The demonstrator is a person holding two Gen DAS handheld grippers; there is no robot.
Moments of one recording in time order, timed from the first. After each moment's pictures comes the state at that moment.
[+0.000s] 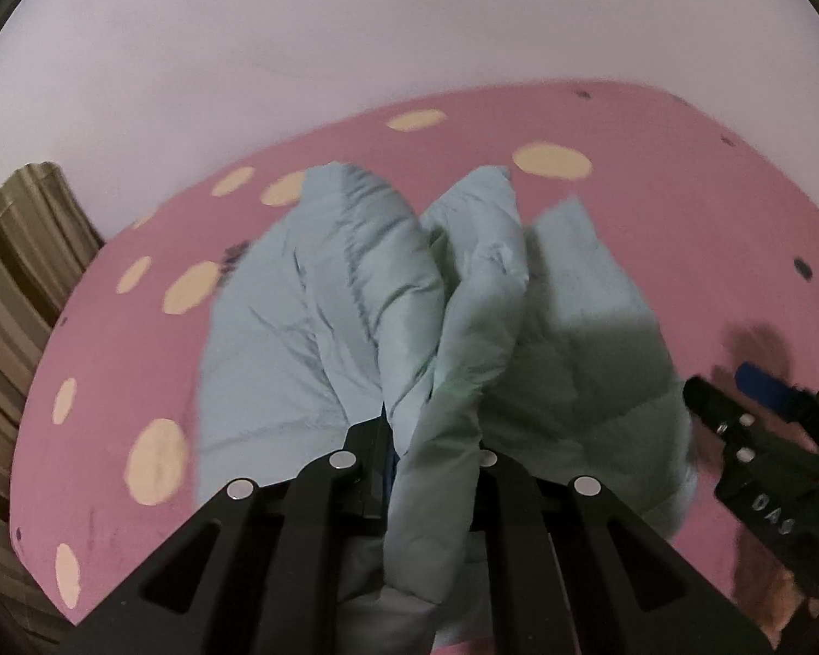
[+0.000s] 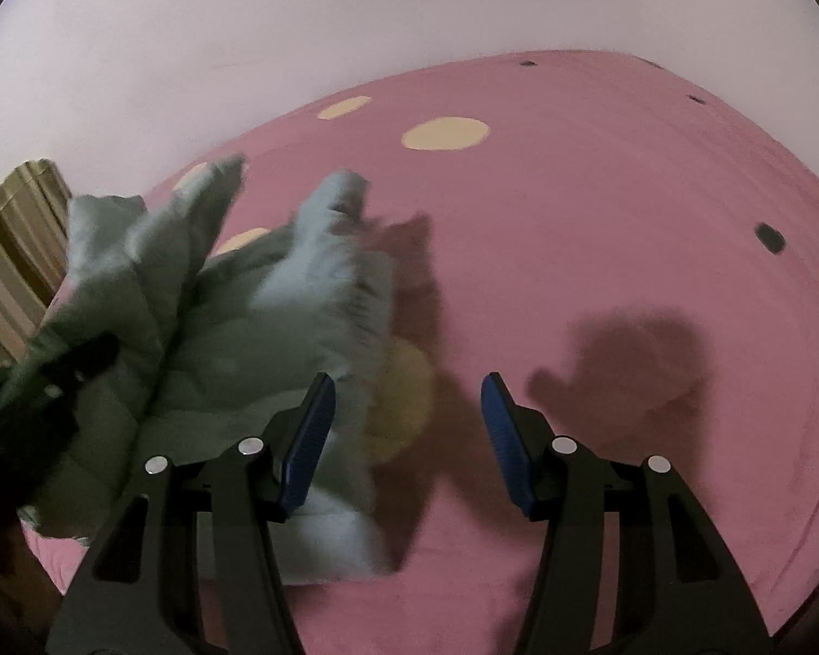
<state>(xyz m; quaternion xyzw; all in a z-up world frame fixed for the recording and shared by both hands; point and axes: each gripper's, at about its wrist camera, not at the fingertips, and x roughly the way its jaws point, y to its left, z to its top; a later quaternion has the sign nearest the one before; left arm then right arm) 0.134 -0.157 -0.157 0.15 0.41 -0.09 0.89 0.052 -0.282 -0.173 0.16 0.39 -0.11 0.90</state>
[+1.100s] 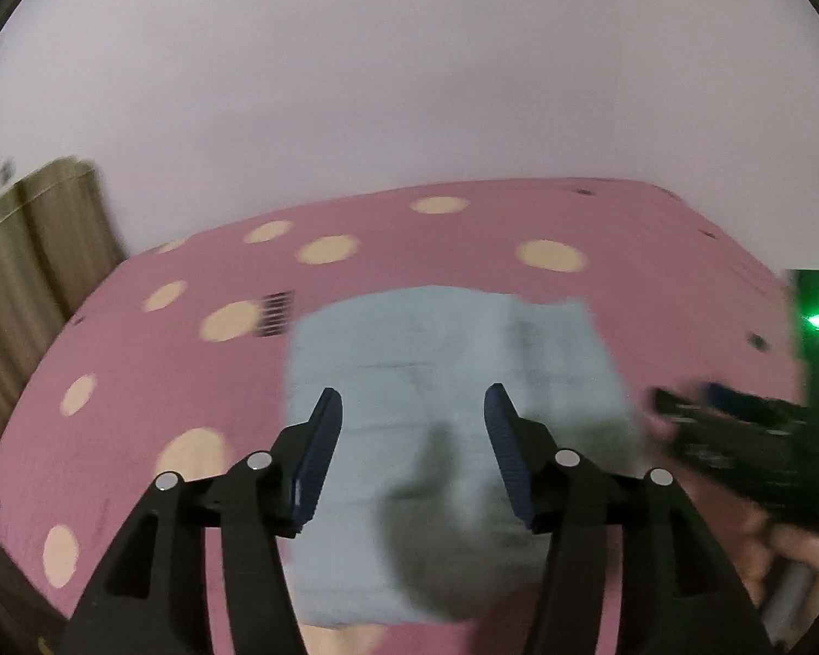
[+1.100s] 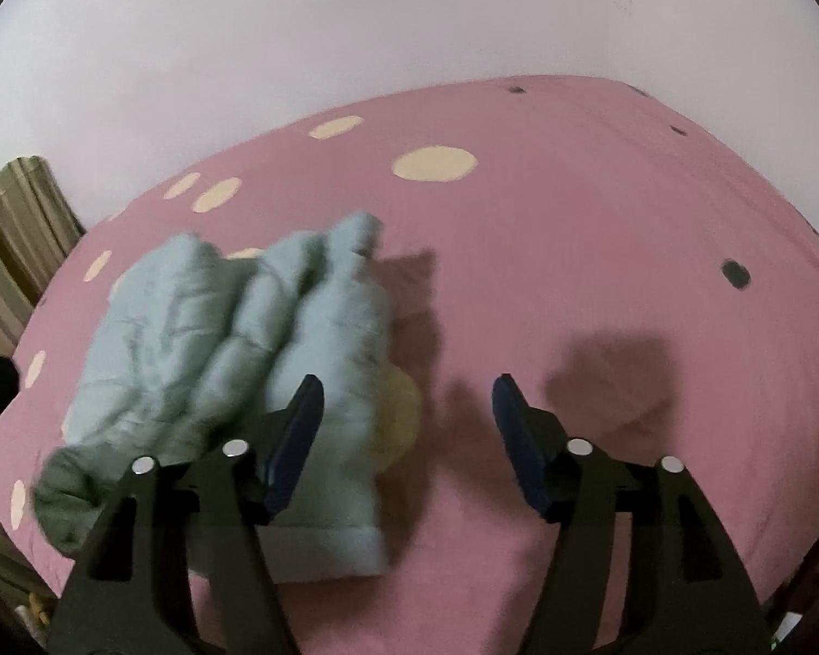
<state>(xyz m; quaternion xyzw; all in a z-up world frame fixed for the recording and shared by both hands) 0.086 -0.086 -0.093 0.07 0.32 -0.07 0.94 0.052 -0.266 -0.136 0.13 0.38 -0.13 0.91</state>
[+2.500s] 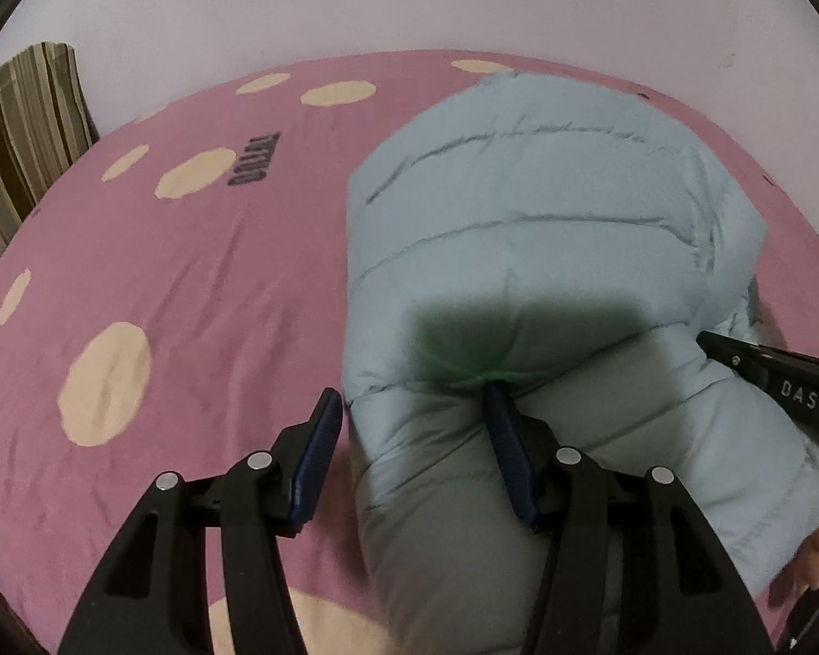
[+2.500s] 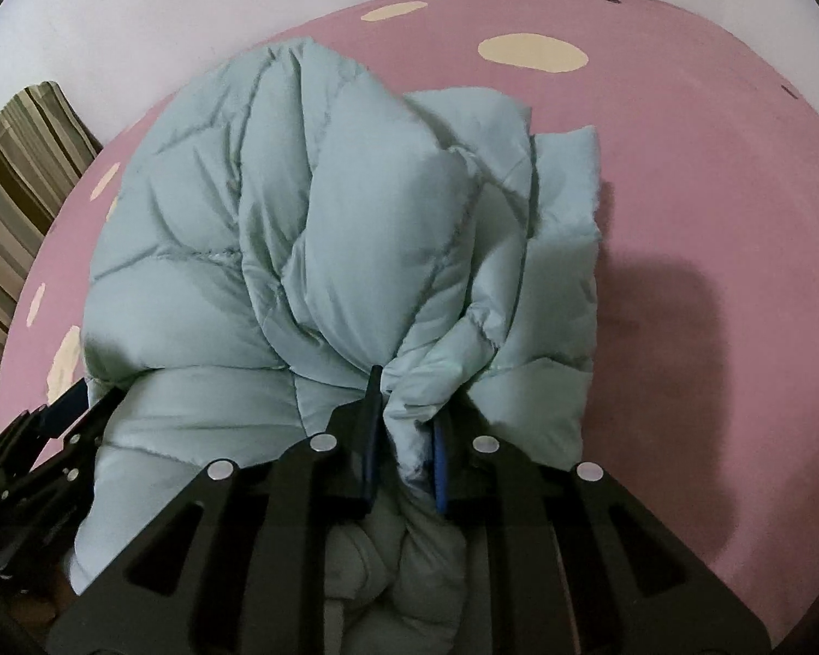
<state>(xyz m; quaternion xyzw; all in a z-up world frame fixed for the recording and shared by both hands) 0.174 -0.067 -0.229 0.04 0.45 -0.09 0.89 0.139 -0.249 -0.222 0.13 0.49 -0.05 0.86</state>
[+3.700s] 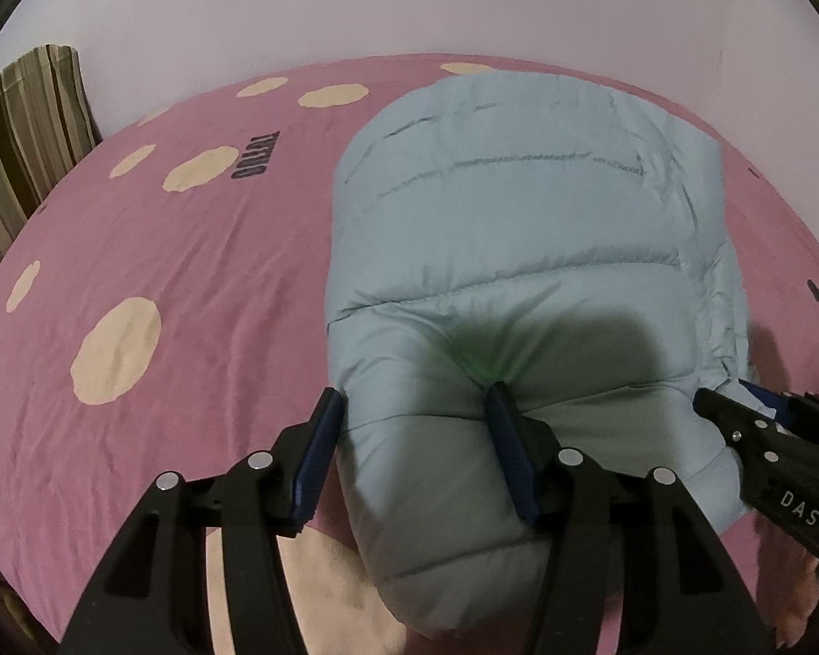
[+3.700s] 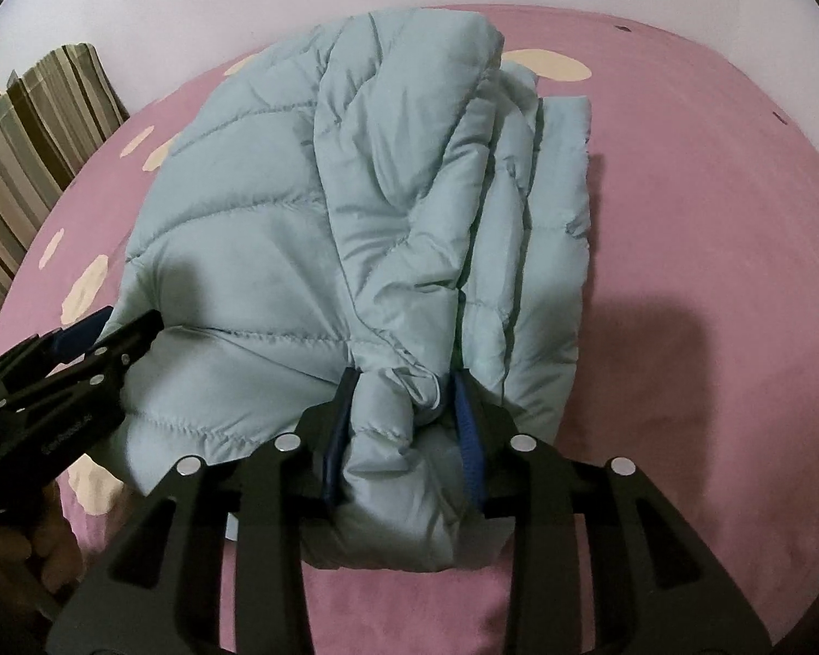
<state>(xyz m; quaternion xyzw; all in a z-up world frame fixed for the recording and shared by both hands) 0.137 -0.071 -0.217 0.04 0.45 -0.09 0.89 0.066 -0.214 -0.210 0.09 0.48 -0.04 0.87</state>
